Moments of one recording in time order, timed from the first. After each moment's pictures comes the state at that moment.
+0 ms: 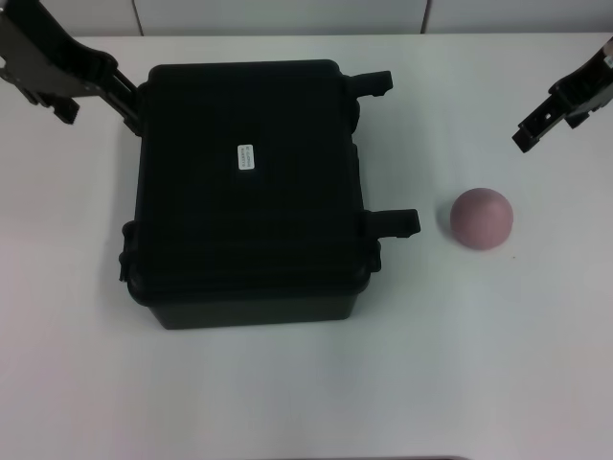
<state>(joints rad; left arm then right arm) -1.01 -2.00 0.92 1.23 -0.24 -1.89 0.26 1.10 1.89 -0.76 -0.69 0.19 1.65 -0.66</state>
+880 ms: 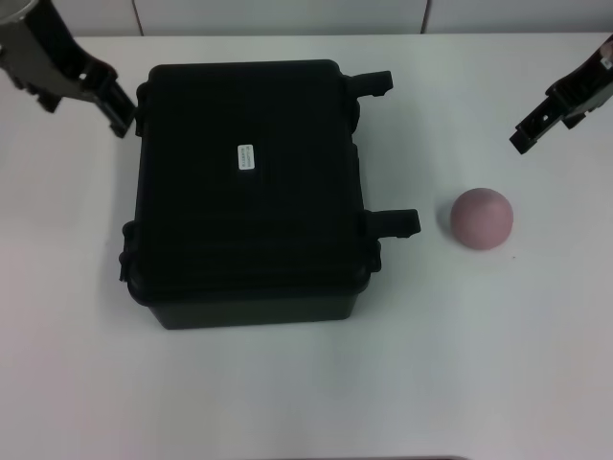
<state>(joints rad) -1.03 -2.04 1.07 1.28 -0.10 -1.88 0.26 1.10 1.89 -0.76 -0.69 0.19 1.65 -0.68</state>
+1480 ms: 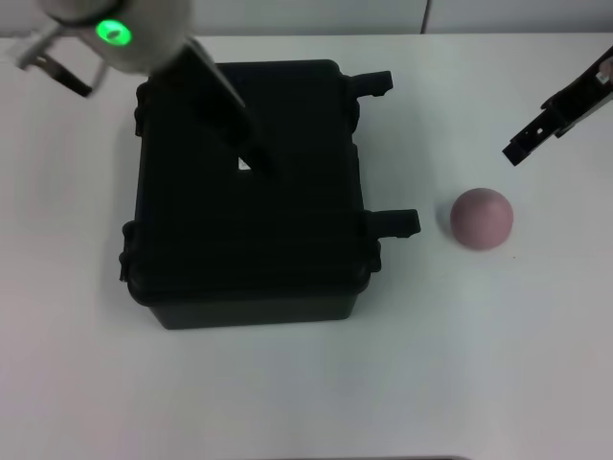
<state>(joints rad) -0.86 -2.05 1.45 1.64 -0.55 -1.82 0.45 1.06 1.91 -0.75 -0.70 0.23 1.64 -0.77</state>
